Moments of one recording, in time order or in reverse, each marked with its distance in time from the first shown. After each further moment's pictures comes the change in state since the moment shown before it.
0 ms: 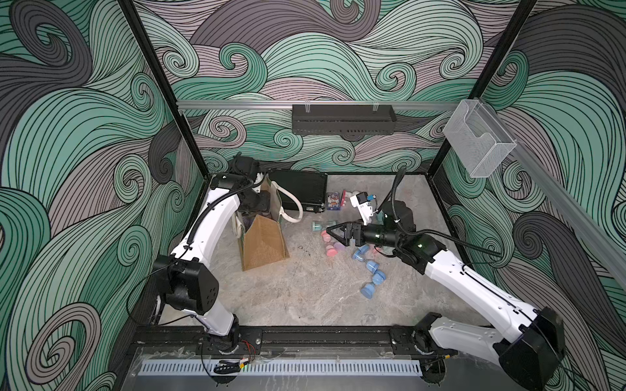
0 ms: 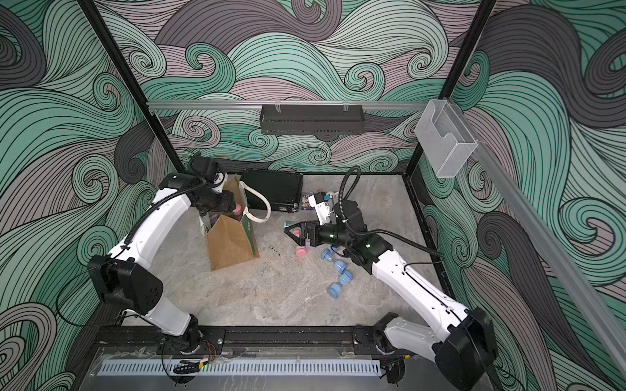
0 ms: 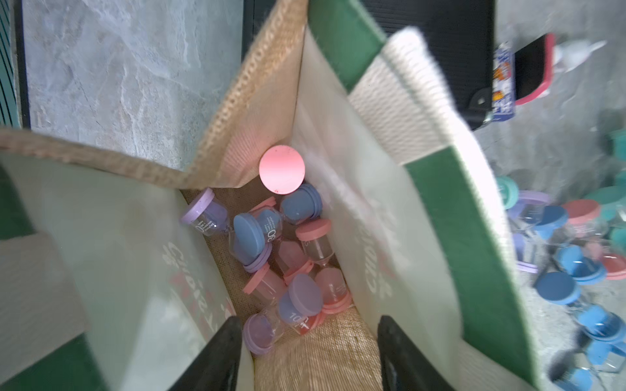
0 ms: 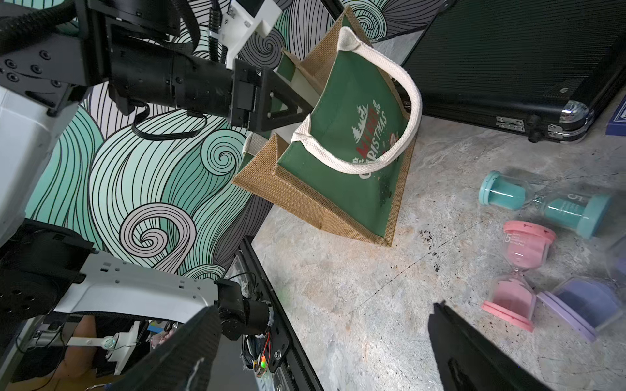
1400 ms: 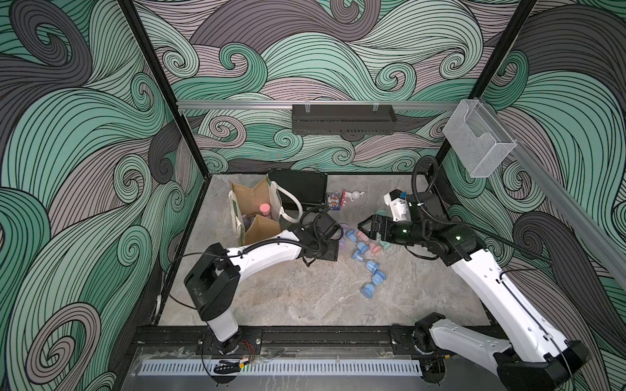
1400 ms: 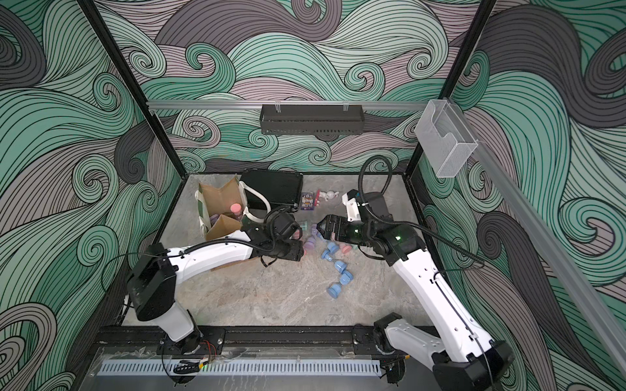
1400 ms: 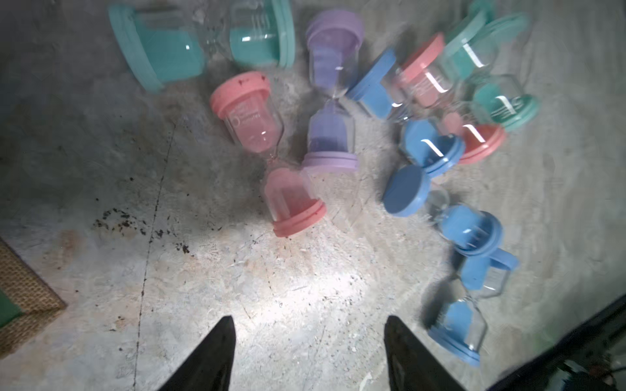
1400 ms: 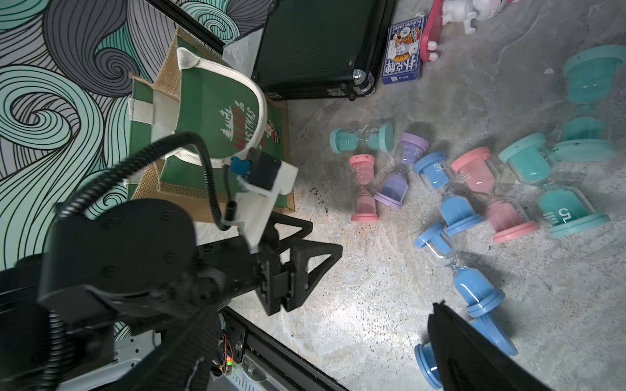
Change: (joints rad) left arm -0.689 0.132 -0.400 0.502 -0.074 -0.540; right arm -0.175 -0.044 0.291 -0.692 0.216 -0.017
